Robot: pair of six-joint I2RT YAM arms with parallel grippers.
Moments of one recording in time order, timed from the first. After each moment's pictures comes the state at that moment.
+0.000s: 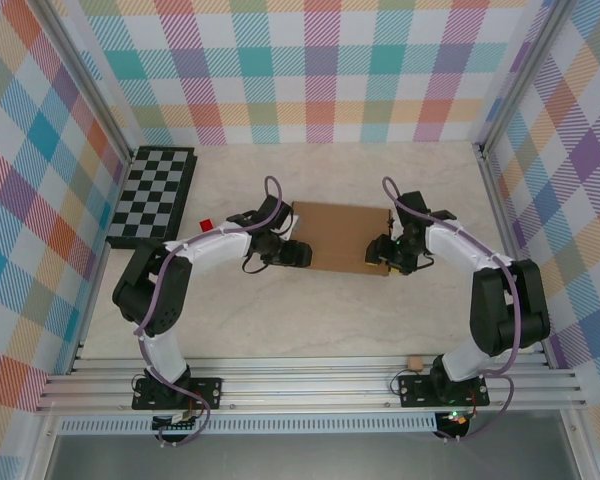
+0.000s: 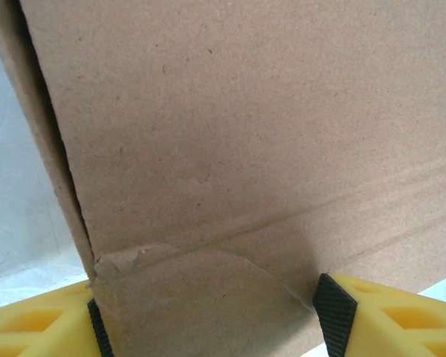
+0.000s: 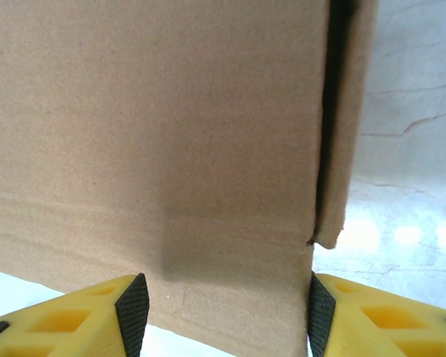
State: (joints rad) left arm -0.58 1.81 1.20 -0.50 0.25 -0.38; right arm 0.26 1.57 1.03 -0.78 -0.29 0.45
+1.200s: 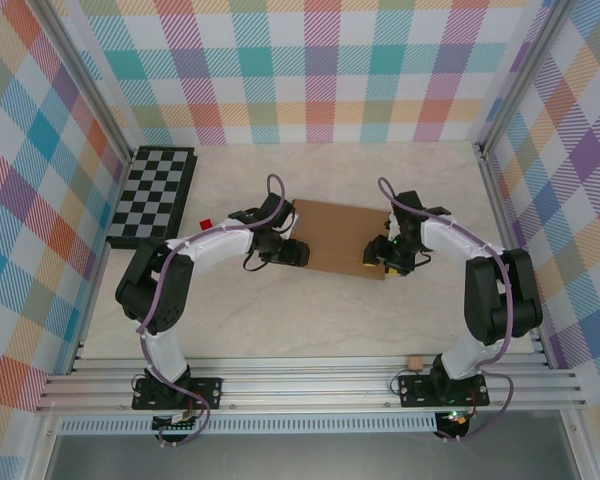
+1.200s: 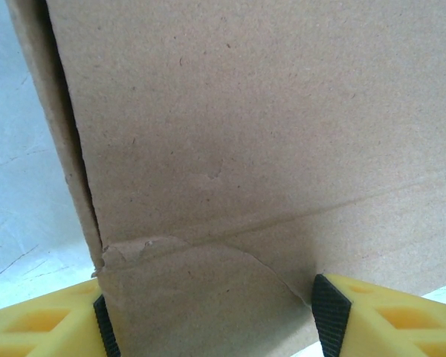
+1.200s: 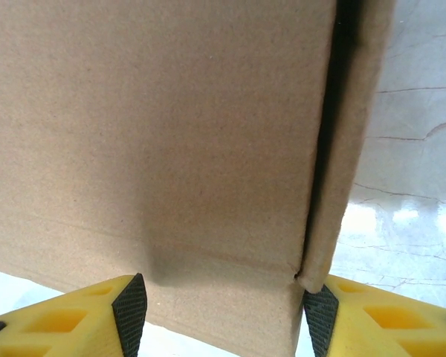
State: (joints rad) left arm -0.58 1.83 1.24 -0.56 0.20 -0.36; right arm 0.26 1.65 1.06 -0.80 -0.33 0.44
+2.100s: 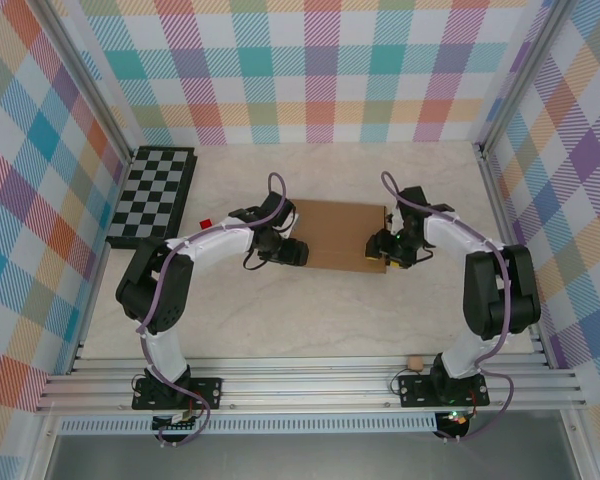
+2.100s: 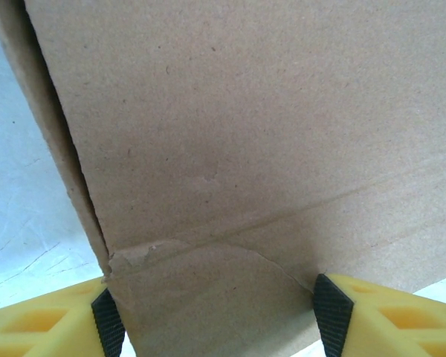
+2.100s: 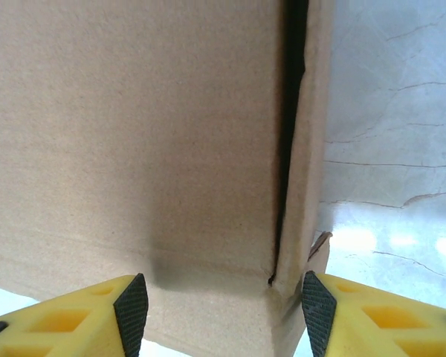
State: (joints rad) left arm -0.58 1.83 1.26 -0.59 0.16 -0.33; right arm 0.21 1.68 1.09 -0.75 -0.35 0.39
